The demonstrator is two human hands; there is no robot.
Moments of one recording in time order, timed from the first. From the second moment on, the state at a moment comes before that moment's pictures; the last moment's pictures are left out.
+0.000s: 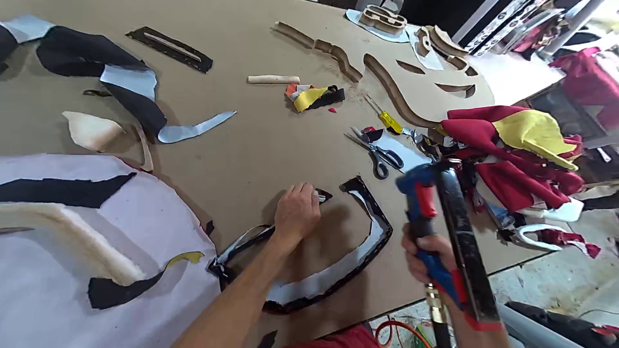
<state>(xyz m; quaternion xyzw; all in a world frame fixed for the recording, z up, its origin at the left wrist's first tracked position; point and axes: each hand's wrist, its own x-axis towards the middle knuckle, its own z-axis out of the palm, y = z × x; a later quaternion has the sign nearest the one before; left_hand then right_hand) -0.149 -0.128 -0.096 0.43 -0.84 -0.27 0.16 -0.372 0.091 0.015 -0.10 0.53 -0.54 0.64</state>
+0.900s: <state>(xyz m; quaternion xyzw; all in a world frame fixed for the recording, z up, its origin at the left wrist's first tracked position) -0.269 -0.131 -0.071 0.43 -0.83 -0.34 0.07 -0.401 -0.014 -0.063 -0.48 0.81 -0.19 0.27</state>
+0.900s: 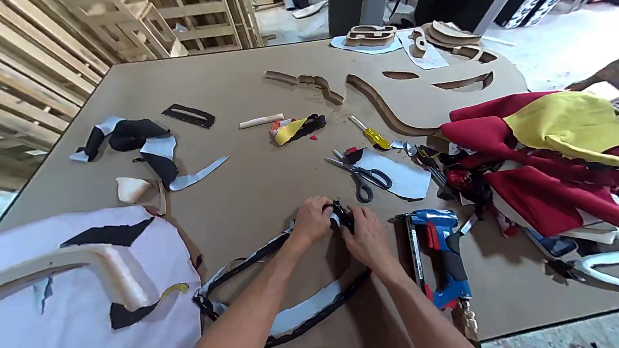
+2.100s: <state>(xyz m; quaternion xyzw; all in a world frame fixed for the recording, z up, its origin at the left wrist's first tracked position) -0.186 -0.194 0.059 0.33 -0.86 -0.23 0.31 -0.395 -0.138 0.094 -0.66 0.67 -0.34 0.05</state>
